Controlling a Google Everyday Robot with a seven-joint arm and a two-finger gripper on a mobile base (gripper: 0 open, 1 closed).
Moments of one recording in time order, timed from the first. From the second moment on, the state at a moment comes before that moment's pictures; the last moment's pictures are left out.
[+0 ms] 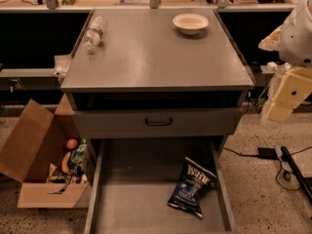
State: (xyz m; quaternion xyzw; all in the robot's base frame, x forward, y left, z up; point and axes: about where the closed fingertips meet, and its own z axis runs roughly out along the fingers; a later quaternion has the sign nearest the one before) arm 0.438 -0.217 0.976 -0.60 0.78 -0.03 0.16
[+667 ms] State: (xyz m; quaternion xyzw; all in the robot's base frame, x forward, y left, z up) arm 0.435 -0.208 0.950 -0.61 0.78 -0.02 0.14
